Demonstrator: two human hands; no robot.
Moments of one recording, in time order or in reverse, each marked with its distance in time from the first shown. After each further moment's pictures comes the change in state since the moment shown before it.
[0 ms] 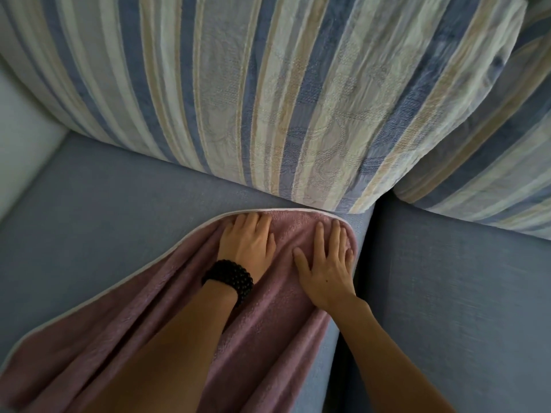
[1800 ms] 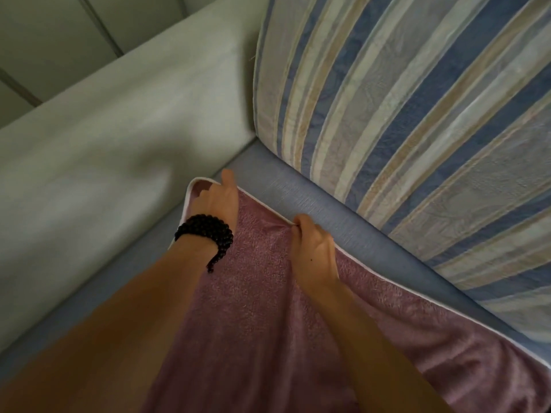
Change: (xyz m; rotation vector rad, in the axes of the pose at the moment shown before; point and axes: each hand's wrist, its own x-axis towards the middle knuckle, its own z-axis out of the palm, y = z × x) left_hand -0.017 -0.313 -0.105 0.108 0.065 -0.634; right_hand 0.060 -0.305 0.077 0.282 0.106 -0.617
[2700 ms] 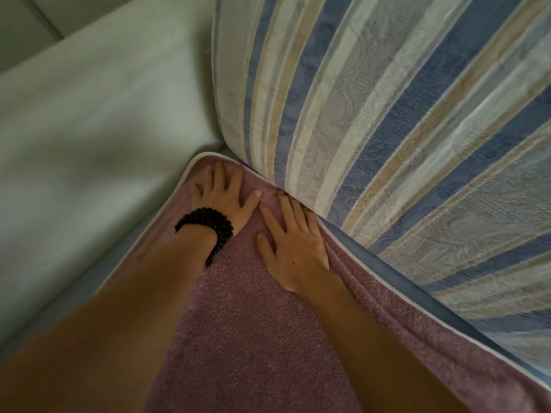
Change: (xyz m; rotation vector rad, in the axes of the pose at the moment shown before) left_hand 0.074 0.043 0.060 -0.048 -0.220 0.033; right_hand 0.058 0.062 0.019 -0.442 -0.291 -0.209
